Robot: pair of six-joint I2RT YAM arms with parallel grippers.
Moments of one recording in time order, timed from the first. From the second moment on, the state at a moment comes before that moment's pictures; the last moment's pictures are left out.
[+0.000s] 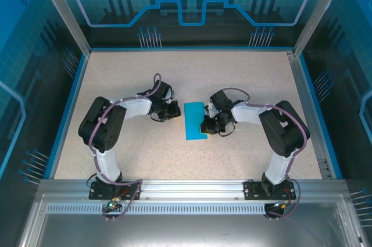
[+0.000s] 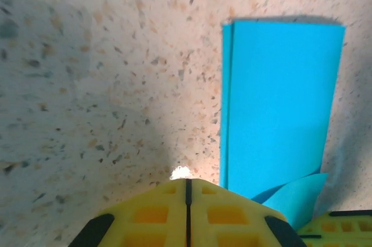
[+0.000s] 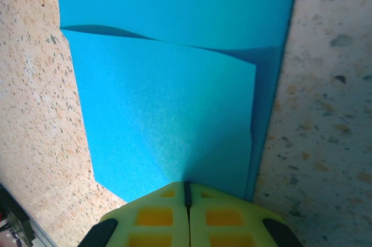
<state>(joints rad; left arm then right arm) -0.40 1.84 1.04 -0.27 0.37 -0.66 0.52 1.80 0.93 -0.39 -0.49 0.53</state>
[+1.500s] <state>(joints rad) -0.57 1.90 1.05 -0.22 0.41 -0.77 0.55 1.85 1.03 -0.45 -0.47 0.46</state>
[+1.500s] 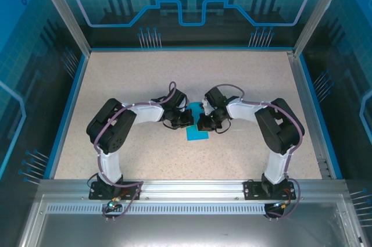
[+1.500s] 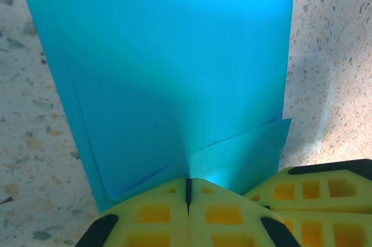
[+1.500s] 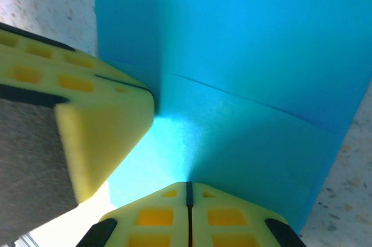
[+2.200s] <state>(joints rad) -0.57 1.91 1.10 -0.30 0.39 -0.77 0.49 1.64 0.81 -0.52 -0.45 0.40</state>
